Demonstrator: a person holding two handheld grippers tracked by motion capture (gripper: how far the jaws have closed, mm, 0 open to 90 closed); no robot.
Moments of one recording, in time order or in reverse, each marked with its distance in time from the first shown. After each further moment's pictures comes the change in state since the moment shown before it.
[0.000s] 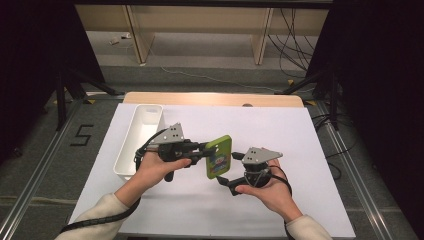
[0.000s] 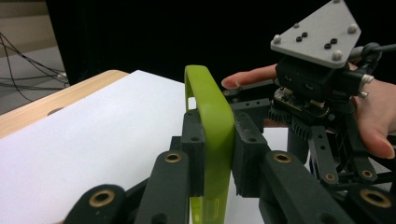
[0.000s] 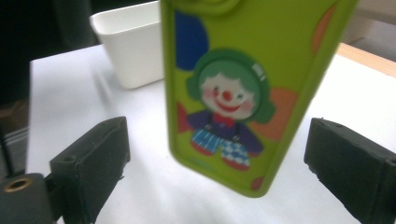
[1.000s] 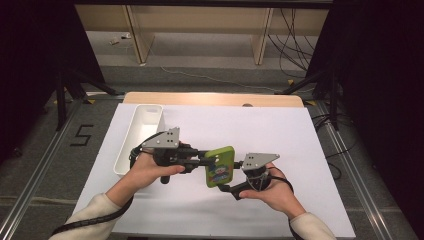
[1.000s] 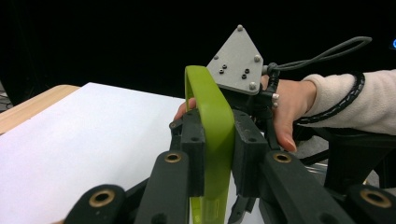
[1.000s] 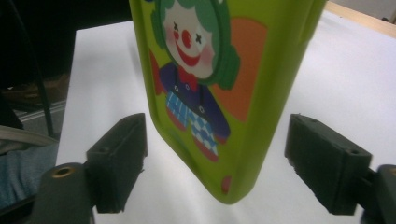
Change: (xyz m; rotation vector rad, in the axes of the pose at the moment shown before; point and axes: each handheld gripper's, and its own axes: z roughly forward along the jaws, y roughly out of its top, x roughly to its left) left arm -0.009 0.003 -0.010 0.000 -0.188 0.059; right arm -0.007 -0.018 0.007 0.044 0.157 -0.055
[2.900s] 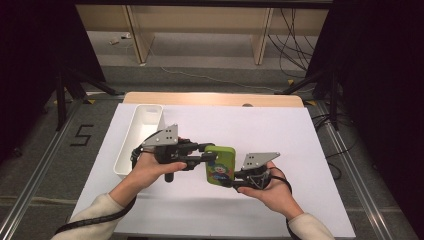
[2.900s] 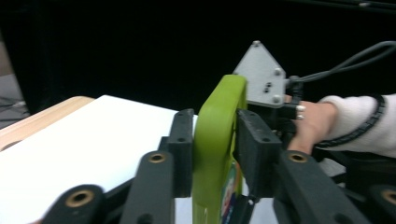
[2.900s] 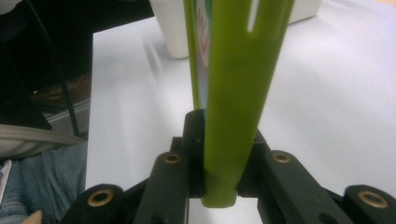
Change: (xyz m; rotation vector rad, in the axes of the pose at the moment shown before) left arm 0.005 -0.002 0.004 -0.080 0.087 -0.044; right arm 0.005 0.005 -0.006 0.035 0.047 0.072
